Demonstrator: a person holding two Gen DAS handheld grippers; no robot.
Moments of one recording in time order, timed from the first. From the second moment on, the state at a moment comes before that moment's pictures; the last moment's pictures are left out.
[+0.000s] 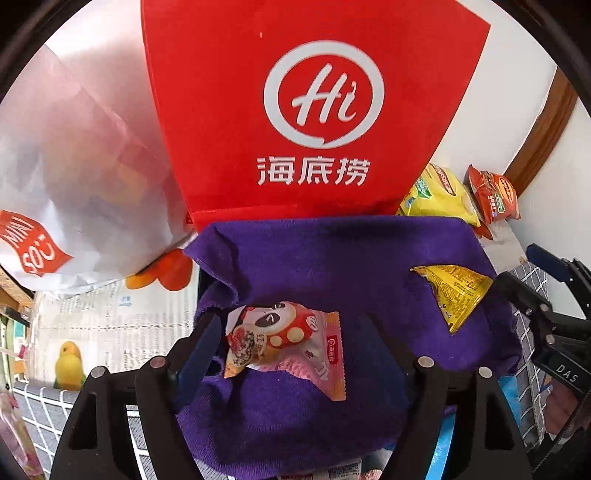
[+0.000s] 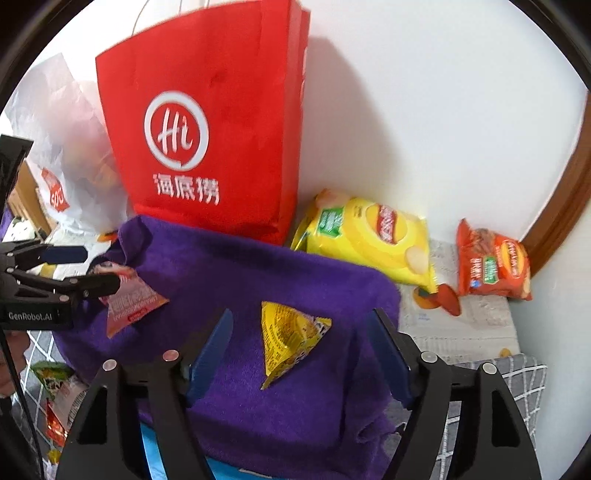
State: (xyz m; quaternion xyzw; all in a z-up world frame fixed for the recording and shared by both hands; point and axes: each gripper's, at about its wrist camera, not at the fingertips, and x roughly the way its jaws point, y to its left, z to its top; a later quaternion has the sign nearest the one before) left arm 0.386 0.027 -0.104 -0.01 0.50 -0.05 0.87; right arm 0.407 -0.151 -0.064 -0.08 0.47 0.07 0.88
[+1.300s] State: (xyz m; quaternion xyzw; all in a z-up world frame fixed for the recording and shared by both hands) left arm 0.190 0.042 -0.032 -0.04 0.46 -0.06 0.89; right arm 0.206 -0.159 -0.001 -0.06 0.46 -0.01 0.88
